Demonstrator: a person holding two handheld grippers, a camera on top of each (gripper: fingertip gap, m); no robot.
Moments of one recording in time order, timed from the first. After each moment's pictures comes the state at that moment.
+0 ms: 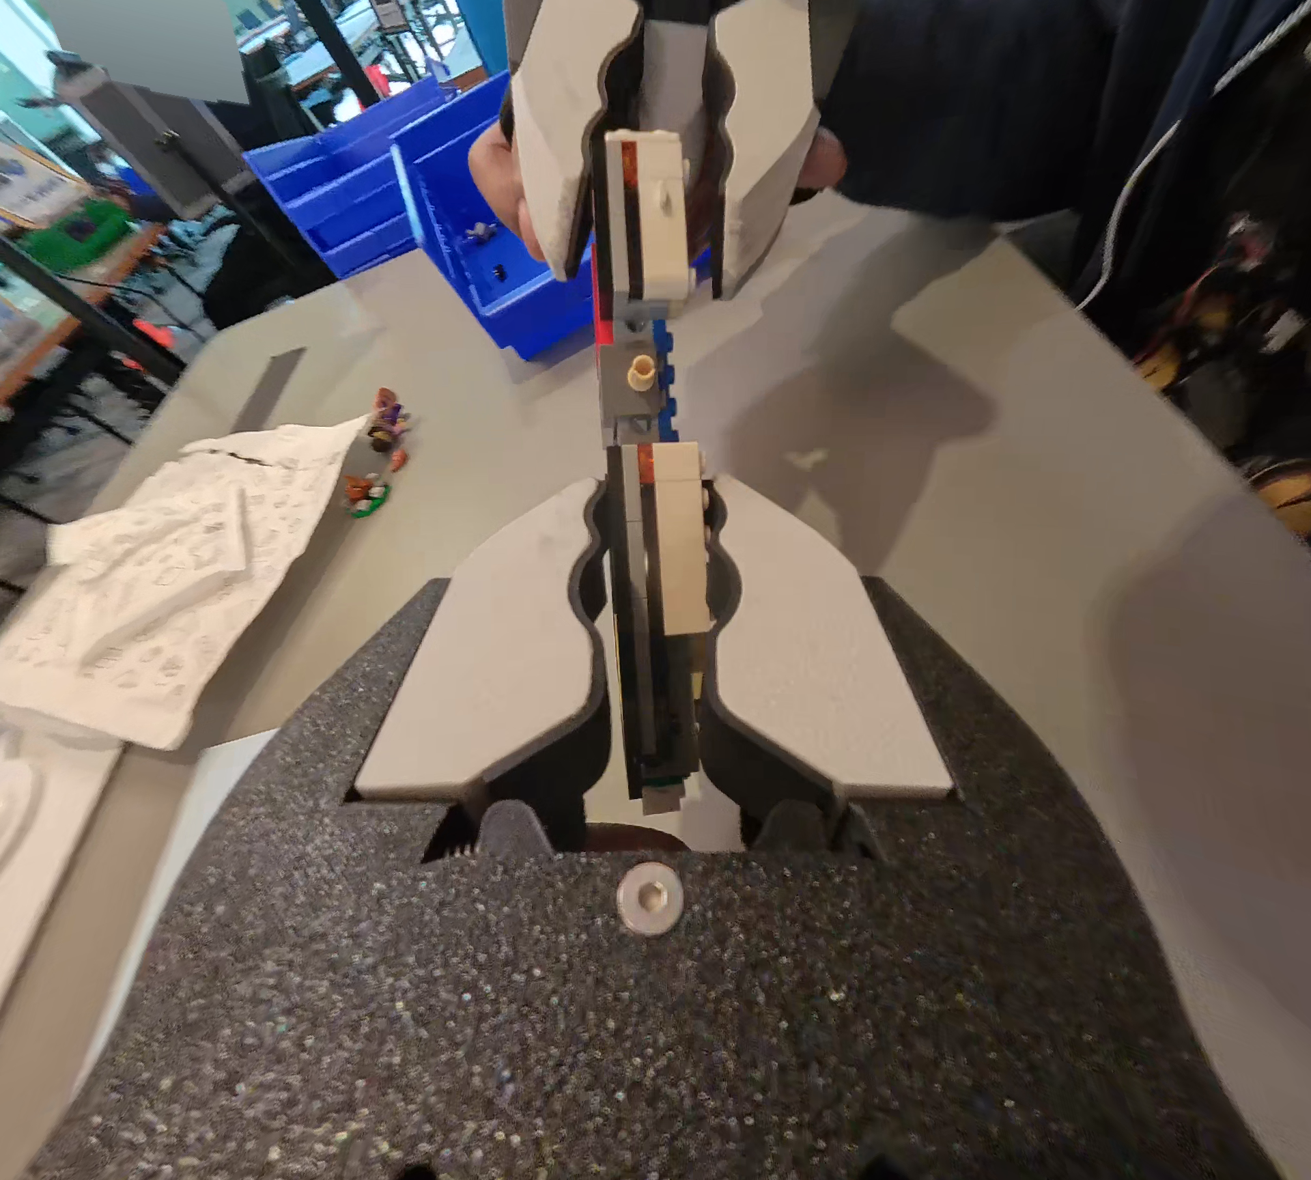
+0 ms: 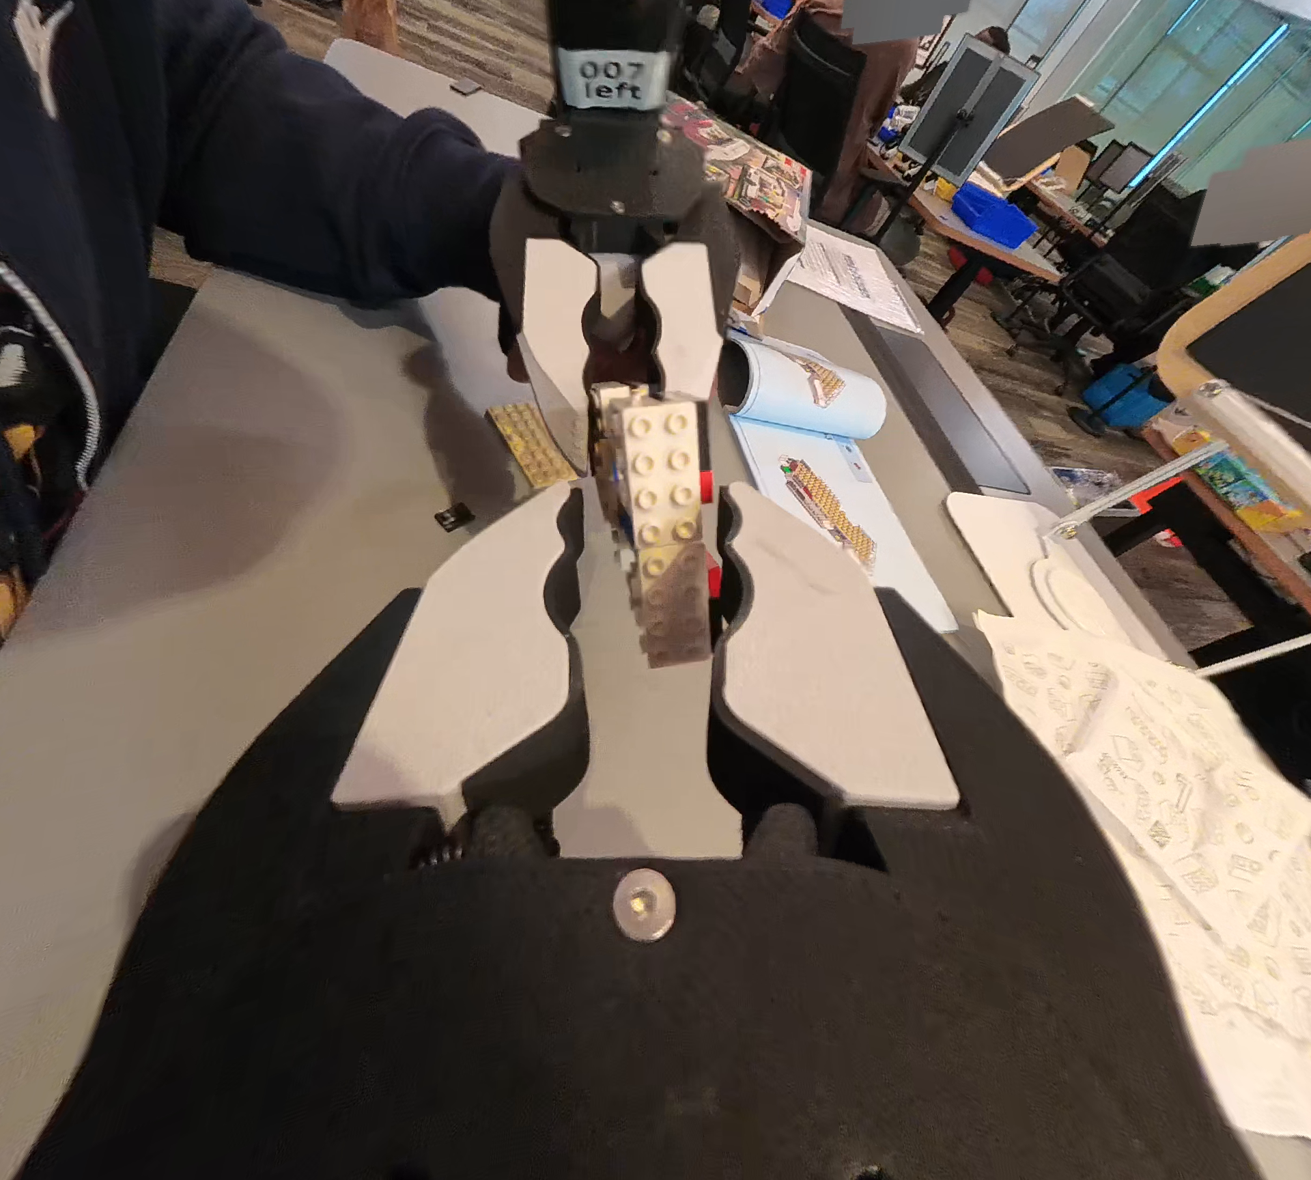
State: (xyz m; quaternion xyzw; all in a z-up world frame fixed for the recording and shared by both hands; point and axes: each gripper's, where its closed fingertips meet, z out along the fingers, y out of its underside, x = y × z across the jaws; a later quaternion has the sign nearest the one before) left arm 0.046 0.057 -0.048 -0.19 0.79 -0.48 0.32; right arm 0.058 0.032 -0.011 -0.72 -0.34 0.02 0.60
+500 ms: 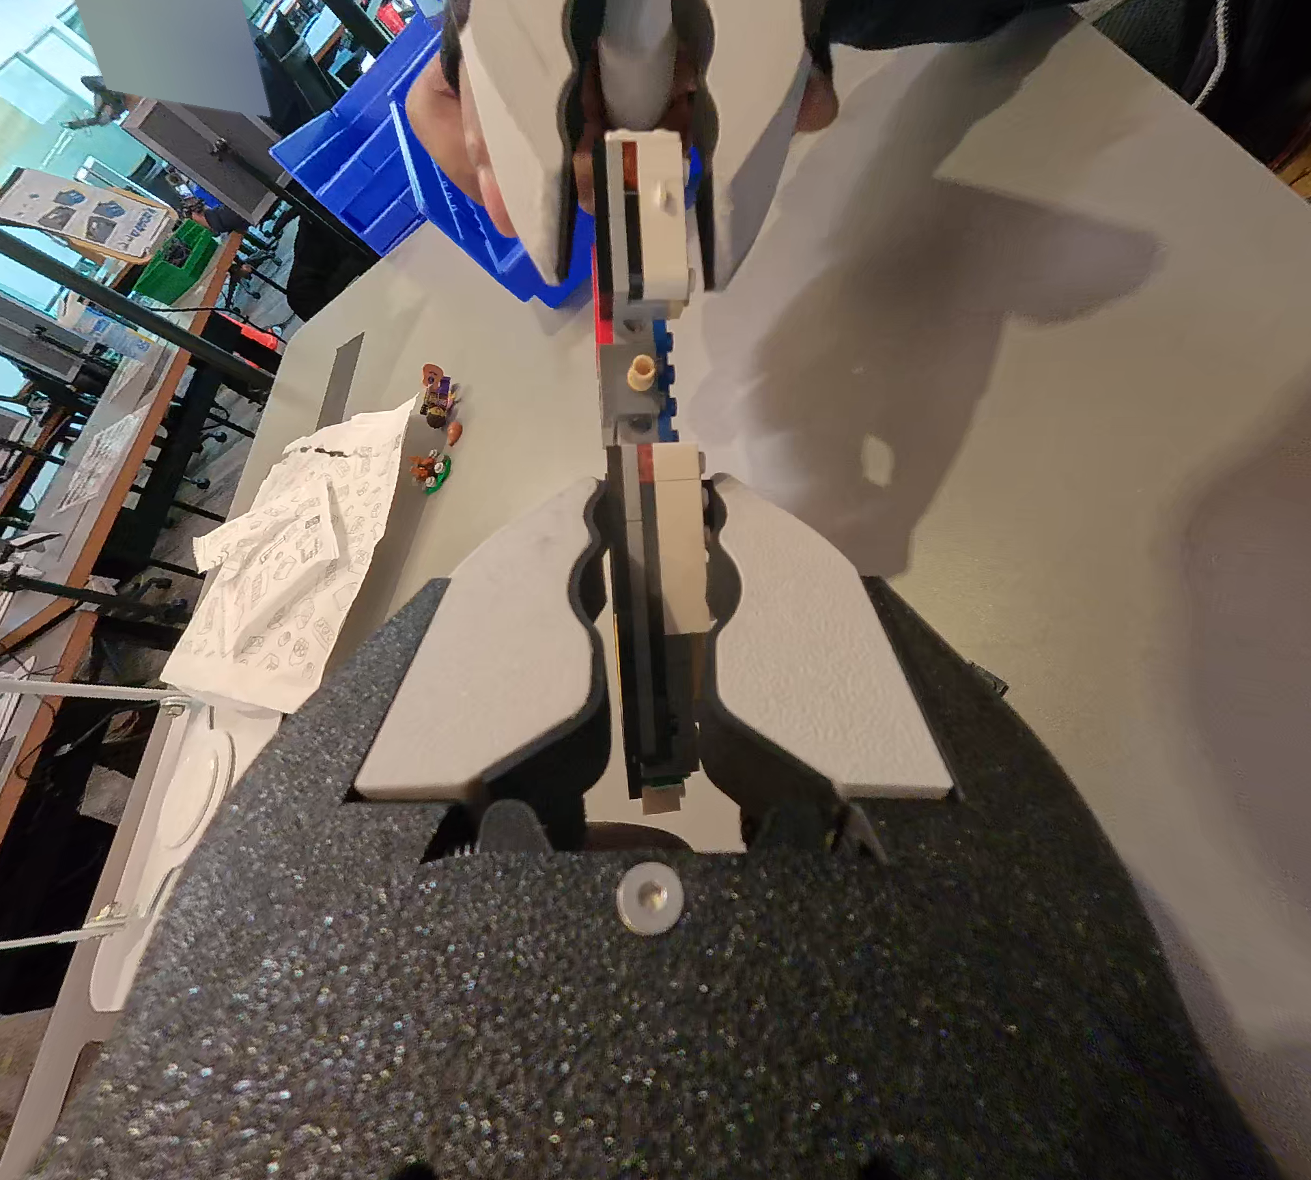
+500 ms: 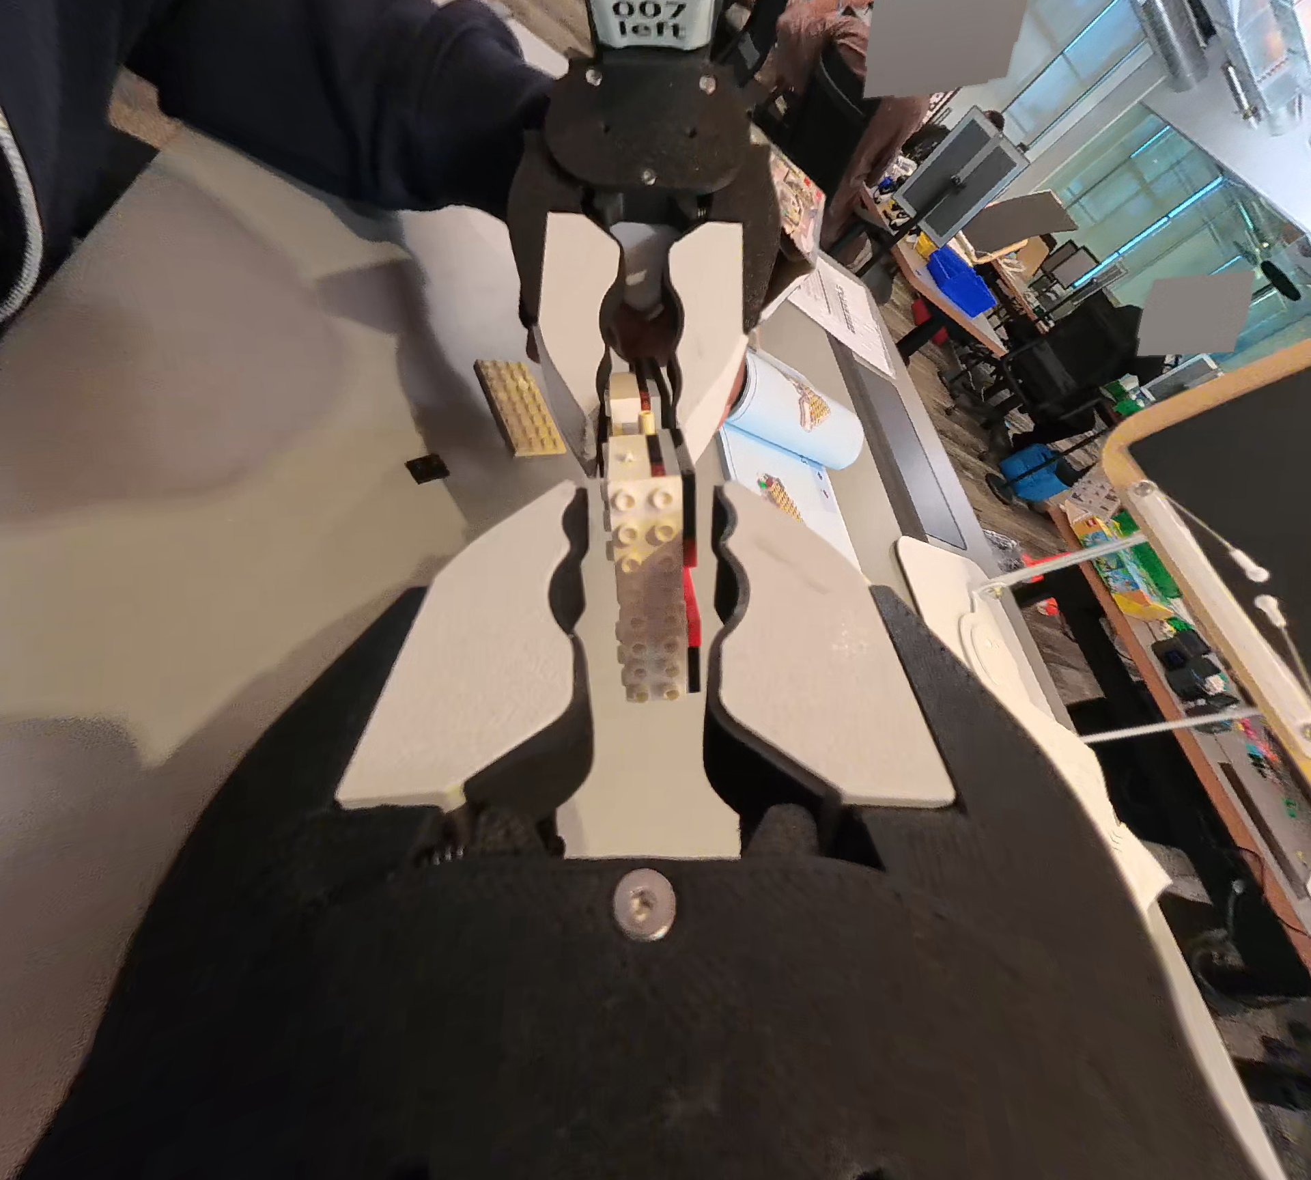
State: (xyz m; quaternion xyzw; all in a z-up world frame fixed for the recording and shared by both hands) left arm 0.045 0.061 -0.060 -0.14 0.83 -0.38 0.38; right arm 0.049 0.035 -0.025 -0.69 -0.42 -0.05 0.59
